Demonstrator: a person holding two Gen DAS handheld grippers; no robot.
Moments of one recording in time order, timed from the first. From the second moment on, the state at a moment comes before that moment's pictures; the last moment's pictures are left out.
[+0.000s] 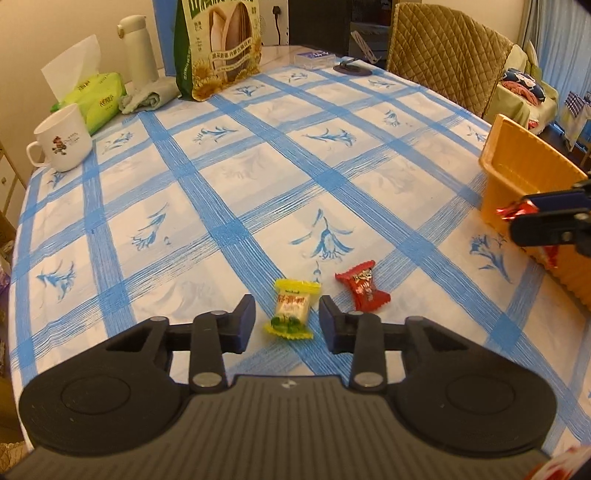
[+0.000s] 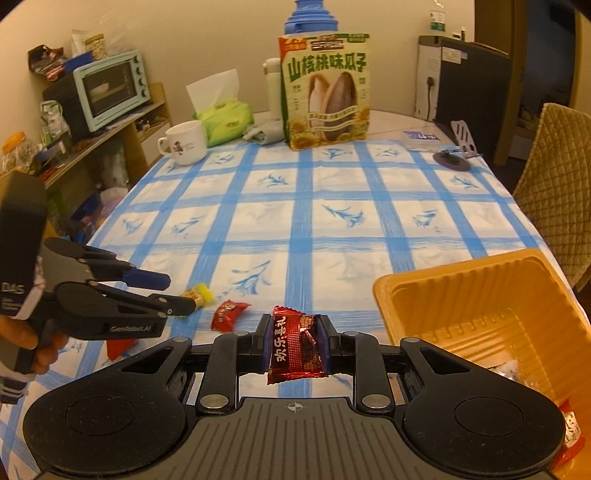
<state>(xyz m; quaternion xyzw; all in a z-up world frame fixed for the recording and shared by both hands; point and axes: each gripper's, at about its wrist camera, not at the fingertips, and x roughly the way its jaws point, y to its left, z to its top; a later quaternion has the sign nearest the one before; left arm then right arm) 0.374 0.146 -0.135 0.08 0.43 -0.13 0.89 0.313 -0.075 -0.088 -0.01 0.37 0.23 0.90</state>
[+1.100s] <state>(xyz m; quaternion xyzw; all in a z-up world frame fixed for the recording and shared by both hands) 0.292 0.150 -0.076 0.01 0.41 -0.09 0.91 0.295 -0.080 -0.073 0.02 0.35 0.28 0.89</state>
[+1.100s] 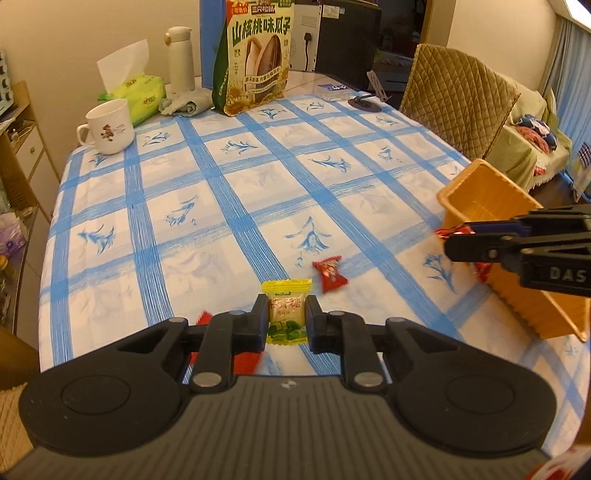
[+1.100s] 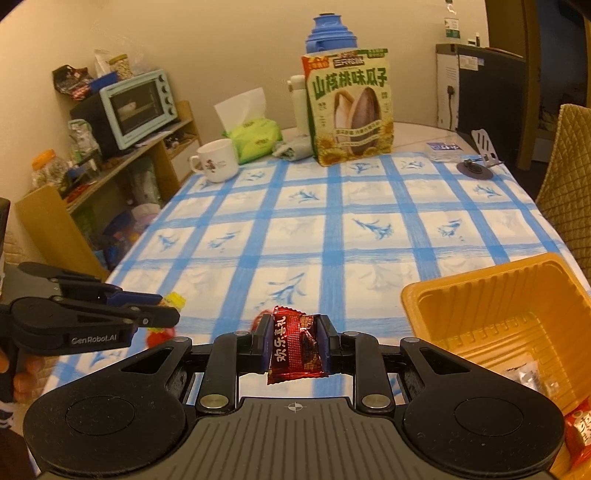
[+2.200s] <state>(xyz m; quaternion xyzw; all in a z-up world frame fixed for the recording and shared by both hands) 0.208 -0.043 -0.031 0.00 0.39 -0.18 0.90 0.211 -0.265 -0.053 0.06 0.35 0.25 0.90</state>
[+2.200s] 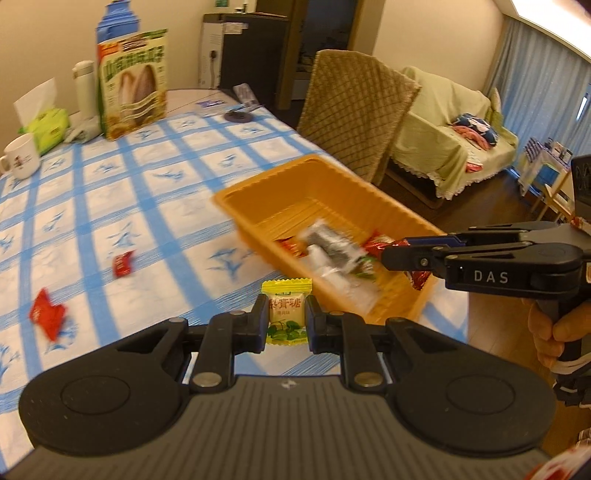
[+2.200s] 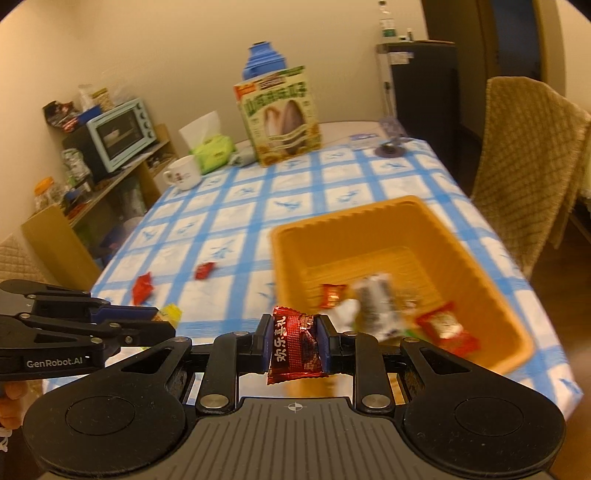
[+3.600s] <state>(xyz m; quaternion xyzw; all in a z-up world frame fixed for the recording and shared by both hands) 0.365 -0.133 -0.070 0.07 0.40 -0.15 0.90 0.324 -0.338 -0.079 0.07 0.36 0.21 0.91</state>
